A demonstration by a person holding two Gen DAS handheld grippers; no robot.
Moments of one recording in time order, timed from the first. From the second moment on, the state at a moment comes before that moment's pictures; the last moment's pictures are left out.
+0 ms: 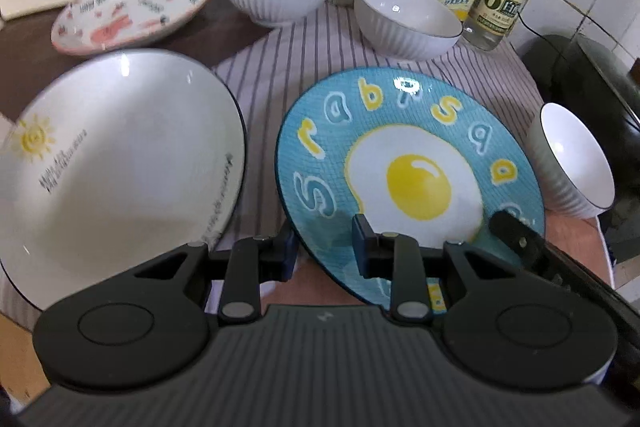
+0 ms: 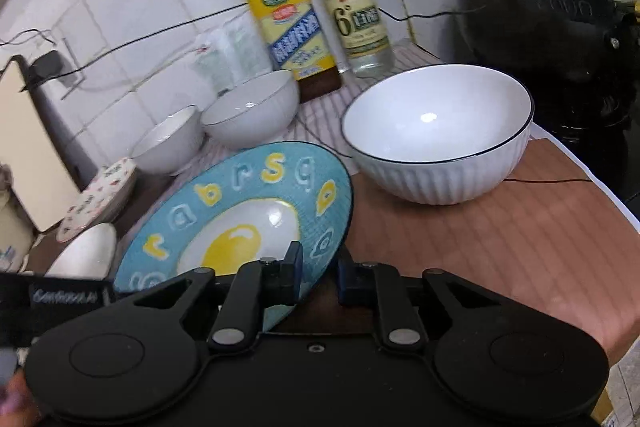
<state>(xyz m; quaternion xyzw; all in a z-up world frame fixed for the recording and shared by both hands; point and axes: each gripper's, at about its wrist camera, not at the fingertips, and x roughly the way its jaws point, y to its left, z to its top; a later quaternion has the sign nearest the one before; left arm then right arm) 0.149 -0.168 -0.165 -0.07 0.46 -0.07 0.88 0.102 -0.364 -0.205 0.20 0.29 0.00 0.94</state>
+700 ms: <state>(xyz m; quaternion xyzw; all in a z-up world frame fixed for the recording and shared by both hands) 0.113 -0.137 -0.128 -0.08 0.47 -0.09 0.88 0.050 -0.346 -0.176 0.23 0.27 0.00 0.94</state>
